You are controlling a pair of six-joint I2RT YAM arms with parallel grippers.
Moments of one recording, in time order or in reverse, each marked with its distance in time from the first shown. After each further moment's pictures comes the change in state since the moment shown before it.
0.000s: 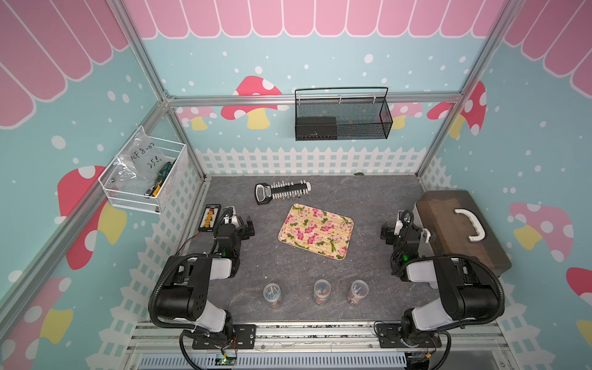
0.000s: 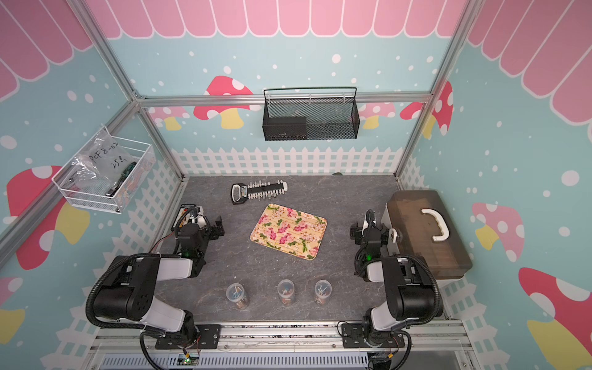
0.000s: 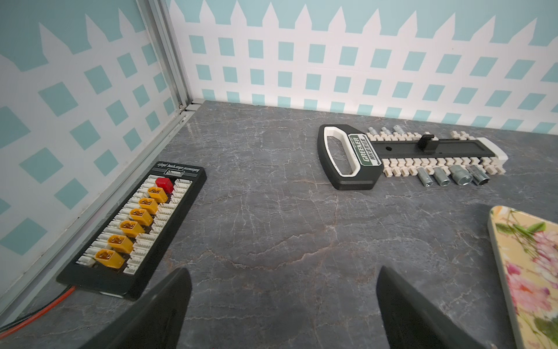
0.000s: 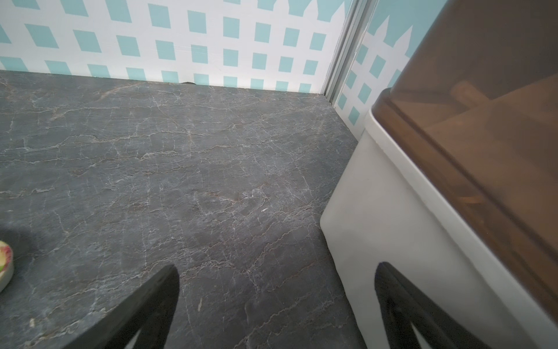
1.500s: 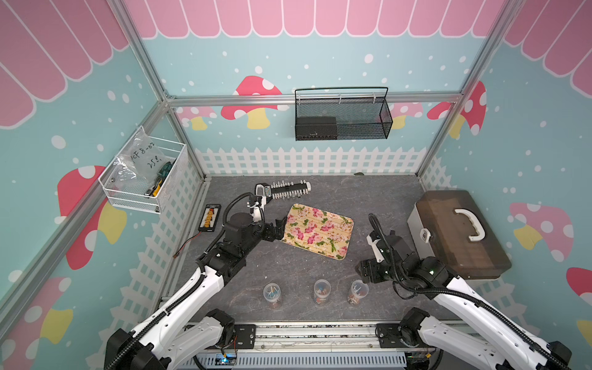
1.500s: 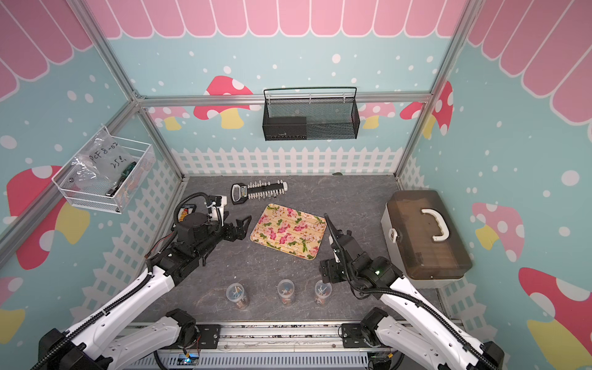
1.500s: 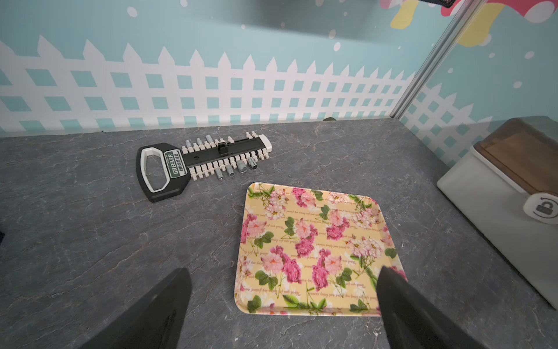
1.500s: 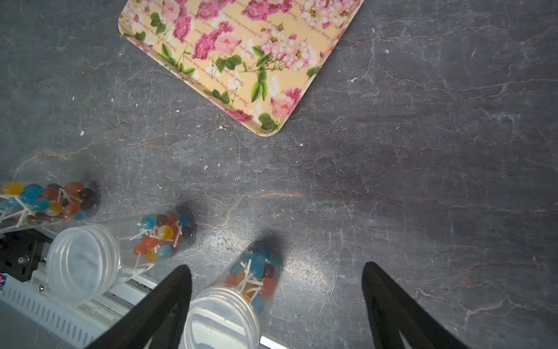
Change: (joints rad) left arm -0.415 -0.548 0.338 -0.922 0.167 -0.143; right arm 0.682 -0.683 0.480 -1.854 -0.230 0.539
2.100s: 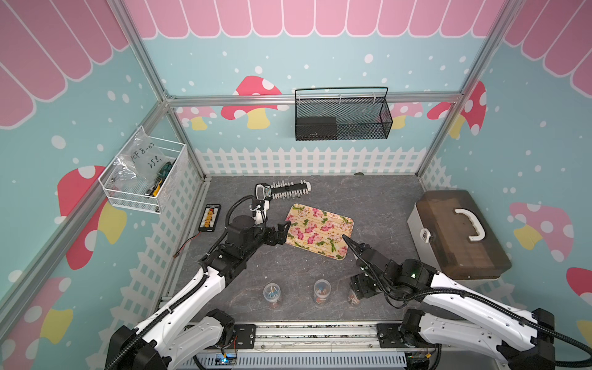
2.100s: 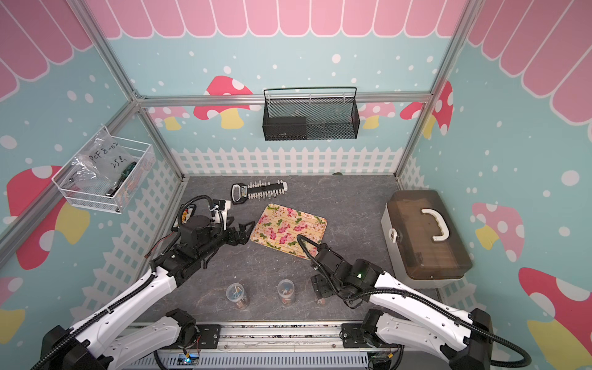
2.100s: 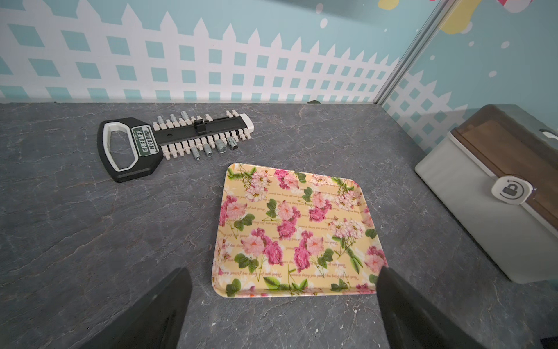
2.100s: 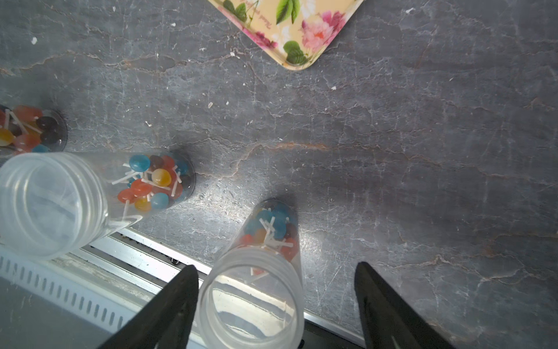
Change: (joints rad) left arm 0.000 0.006 -0.047 0.013 0.077 -0.053; right arm 0.291 0.113 0.008 -0.087 0.088 0.150
